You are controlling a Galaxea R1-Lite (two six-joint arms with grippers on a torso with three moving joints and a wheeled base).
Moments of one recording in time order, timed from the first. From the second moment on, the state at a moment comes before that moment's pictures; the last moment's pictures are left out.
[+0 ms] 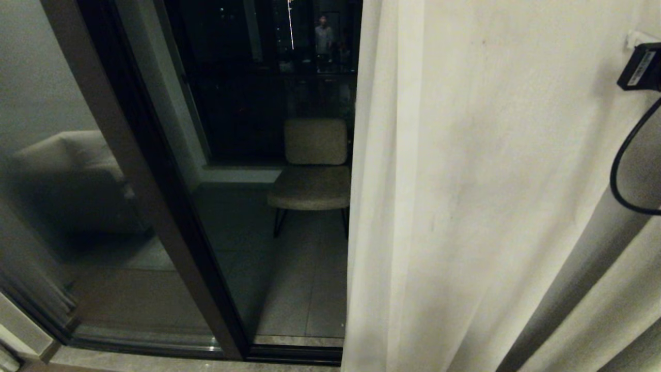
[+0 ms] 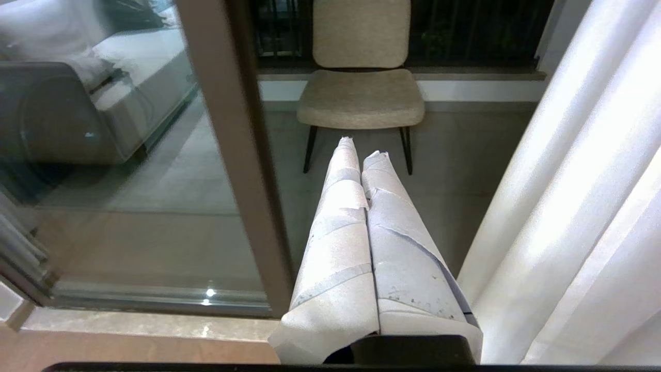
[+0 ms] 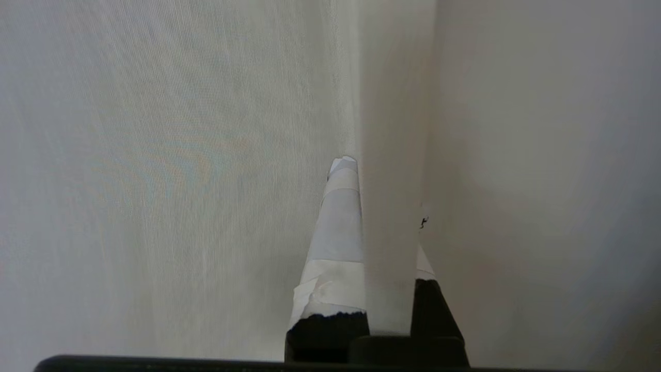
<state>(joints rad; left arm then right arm) 0.00 0.00 0.00 0.01 0.01 0.01 -0.04 1.51 -1.10 -0.79 -0.10 -0.18</state>
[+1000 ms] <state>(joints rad) 0.00 0.00 0.00 0.01 0.01 0.01 -0.04 1.52 -1.09 -0.80 -0.10 -0.18</state>
